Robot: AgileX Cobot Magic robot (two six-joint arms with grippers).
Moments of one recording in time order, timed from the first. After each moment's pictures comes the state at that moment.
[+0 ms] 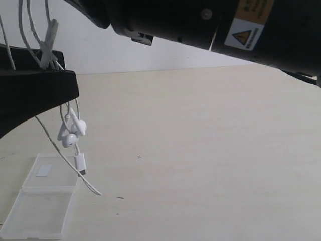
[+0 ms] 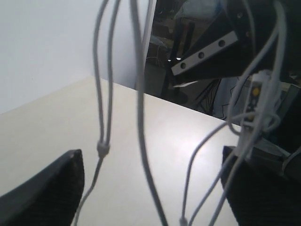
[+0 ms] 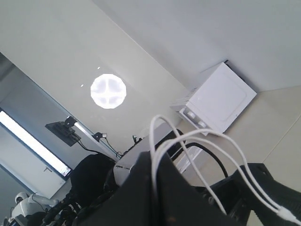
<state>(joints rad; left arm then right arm) -0.08 0.95 -0.59 -1.67 0.94 1.64 0.88 1.30 -0.95 -0.77 -0.59 1.58</state>
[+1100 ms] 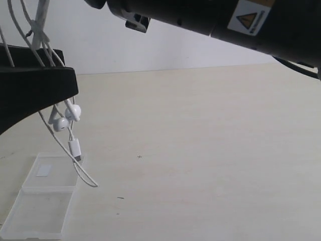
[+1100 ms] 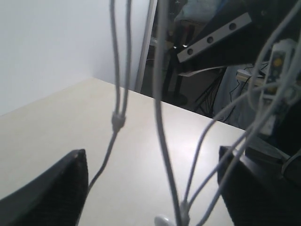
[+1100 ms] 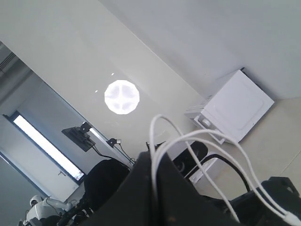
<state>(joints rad) -0.08 0.95 -0.59 -1.68 0.94 1.64 0.88 1.30 -0.97 -0.74 -0.63 1.57</state>
